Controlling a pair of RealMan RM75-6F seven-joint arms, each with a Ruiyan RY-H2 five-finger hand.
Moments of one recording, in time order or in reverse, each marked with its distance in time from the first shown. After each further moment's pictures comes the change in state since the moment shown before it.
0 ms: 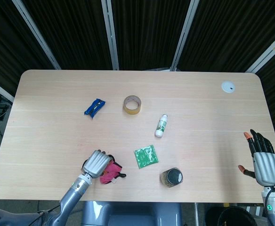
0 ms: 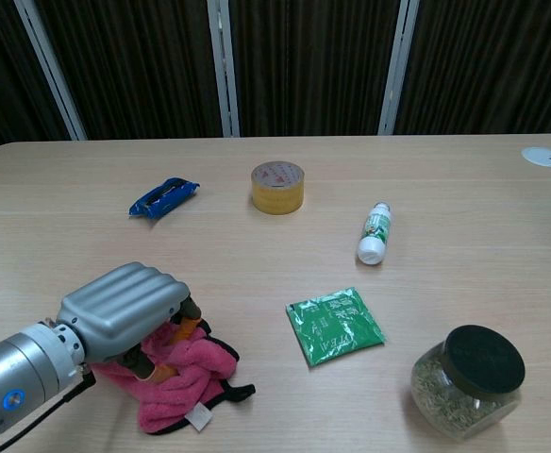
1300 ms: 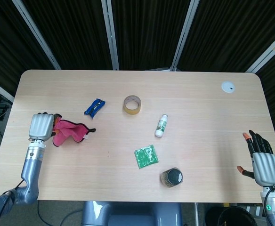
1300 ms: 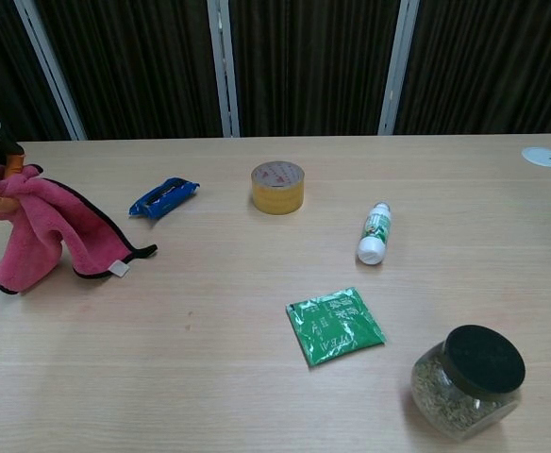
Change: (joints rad) left arm 0.021 0.279 -0.257 0.078 -0.176 0.066 -0.141; right arm 0.001 0.002 0.001 -0.017 0.012 -0.014 0.000
